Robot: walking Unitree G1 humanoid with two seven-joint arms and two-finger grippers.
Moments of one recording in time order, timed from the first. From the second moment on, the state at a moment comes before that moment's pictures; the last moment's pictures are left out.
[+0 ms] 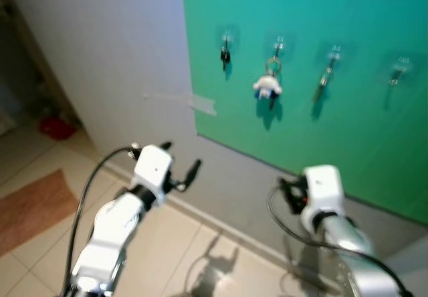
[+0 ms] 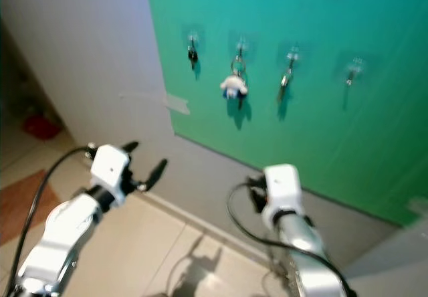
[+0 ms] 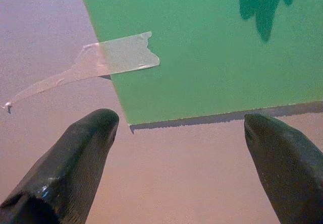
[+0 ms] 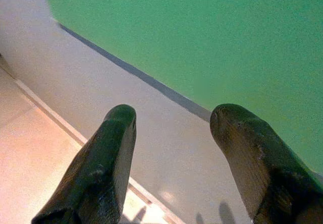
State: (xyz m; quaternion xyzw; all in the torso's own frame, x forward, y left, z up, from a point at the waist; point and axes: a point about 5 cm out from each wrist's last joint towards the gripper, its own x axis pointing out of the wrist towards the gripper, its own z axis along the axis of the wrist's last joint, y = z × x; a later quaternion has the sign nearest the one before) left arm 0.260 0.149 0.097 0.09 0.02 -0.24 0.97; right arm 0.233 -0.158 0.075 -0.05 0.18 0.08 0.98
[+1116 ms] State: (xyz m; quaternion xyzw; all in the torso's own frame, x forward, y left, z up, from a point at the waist) left arm 0.274 0.143 0.100 0.10 0.01 -0.21 0.97; right arm 0.247 -0.171 0.091 -0.05 0.12 0.02 0.99
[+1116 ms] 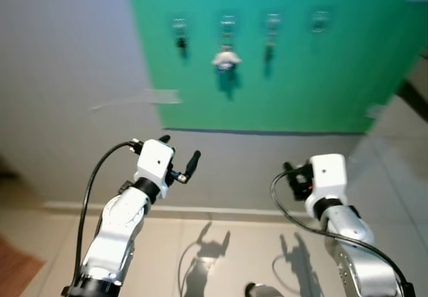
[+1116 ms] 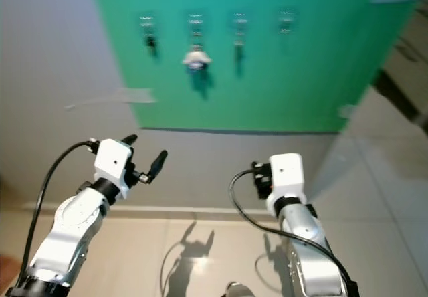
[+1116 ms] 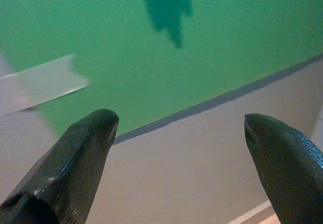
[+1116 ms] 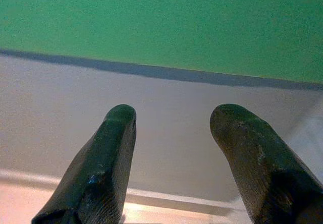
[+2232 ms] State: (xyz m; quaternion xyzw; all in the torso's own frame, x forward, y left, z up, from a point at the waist) left arm 0.254 0.175 0.085 0.10 0.05 -0.11 0.99; right arm 0.262 -0.179 0.085 -0.16 0.11 0.12 0.97
